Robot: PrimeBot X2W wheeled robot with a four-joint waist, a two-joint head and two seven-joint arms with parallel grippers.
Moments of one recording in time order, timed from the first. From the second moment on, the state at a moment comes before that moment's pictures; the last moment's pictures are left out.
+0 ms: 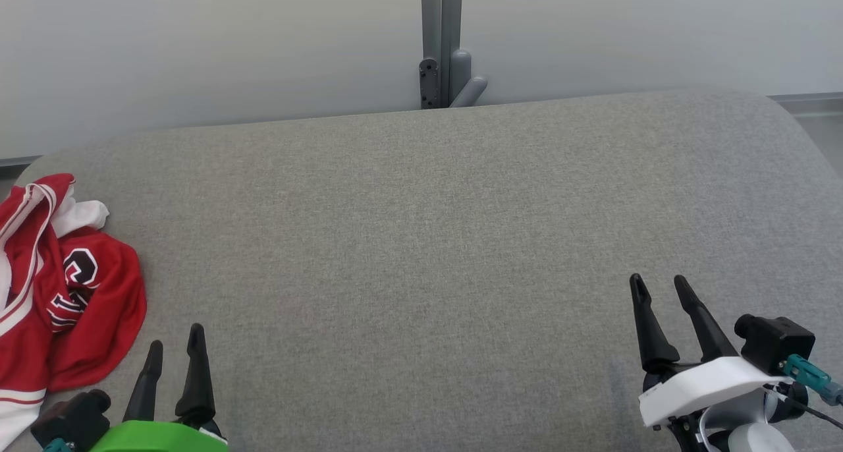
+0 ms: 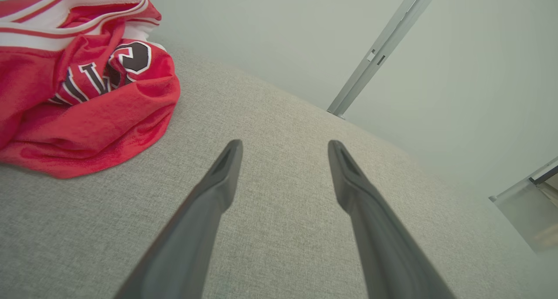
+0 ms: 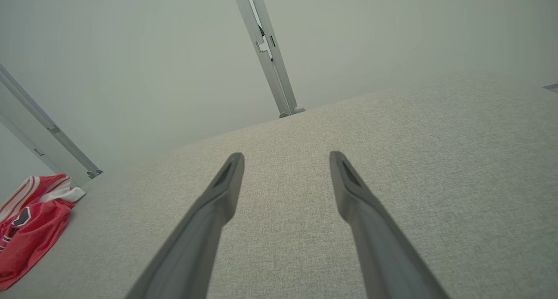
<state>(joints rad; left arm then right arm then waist) 0.06 0.13 0.00 0.17 -0.66 -0.10 -0.13 0.01 -0.08 0.05 0.10 0.41 0.13 -0.13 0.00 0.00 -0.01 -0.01</state>
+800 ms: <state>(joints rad) 0.09 0.14 0.01 0.18 -0.41 -0.12 -0.19 0.03 -0.10 0.03 0.08 0.15 0.13 -0.19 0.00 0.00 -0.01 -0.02</state>
